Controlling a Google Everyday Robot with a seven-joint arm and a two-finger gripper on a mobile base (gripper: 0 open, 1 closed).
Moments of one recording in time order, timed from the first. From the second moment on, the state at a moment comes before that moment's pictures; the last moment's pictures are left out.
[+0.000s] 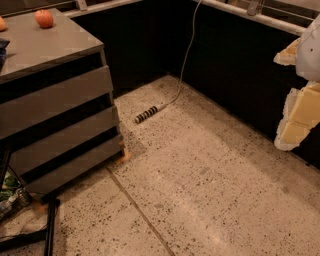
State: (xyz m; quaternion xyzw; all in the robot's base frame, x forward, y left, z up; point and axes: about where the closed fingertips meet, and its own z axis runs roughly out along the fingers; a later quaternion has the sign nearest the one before) arm 0.438 -0.216 0.978 -0.60 0.78 -0.04 0.16
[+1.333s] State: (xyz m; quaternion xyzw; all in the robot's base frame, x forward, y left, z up) arm 0.438 -0.216 0.978 -0.60 0.78 -0.04 0.16
